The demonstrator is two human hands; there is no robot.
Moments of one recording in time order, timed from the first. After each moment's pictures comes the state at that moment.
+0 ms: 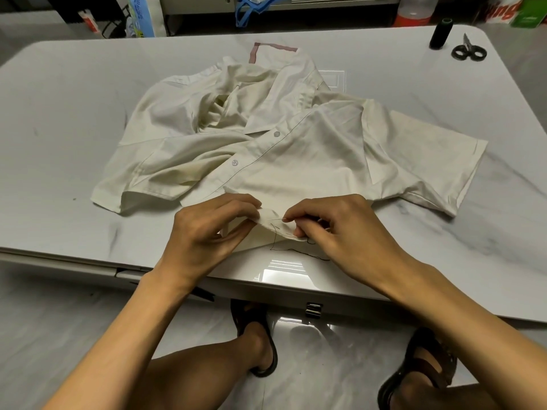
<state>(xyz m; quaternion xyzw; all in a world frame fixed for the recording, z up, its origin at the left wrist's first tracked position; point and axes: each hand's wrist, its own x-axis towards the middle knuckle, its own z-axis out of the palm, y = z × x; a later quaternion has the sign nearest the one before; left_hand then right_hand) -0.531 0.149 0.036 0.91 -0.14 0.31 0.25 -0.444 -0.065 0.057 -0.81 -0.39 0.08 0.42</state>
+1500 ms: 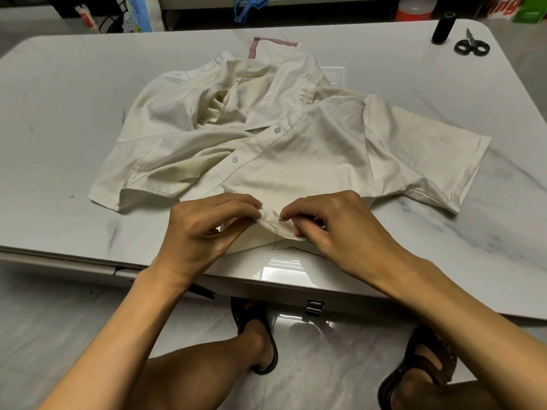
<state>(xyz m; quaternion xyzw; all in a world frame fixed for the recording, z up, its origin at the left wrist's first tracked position) -0.532 0.152 0.038 0.91 -0.14 0.30 0.27 -0.443 -0.058 0.055 -0.82 -0.44 0.05 0.37</state>
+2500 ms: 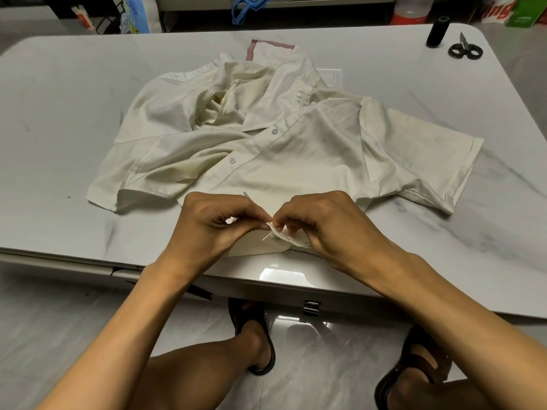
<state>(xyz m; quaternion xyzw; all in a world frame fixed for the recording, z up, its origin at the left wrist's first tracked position) -0.523 0.142 0.046 0.89 -0.13 0.22 0.37 -0.439 -0.052 0.056 -0.78 -0.50 0.03 0.36</state>
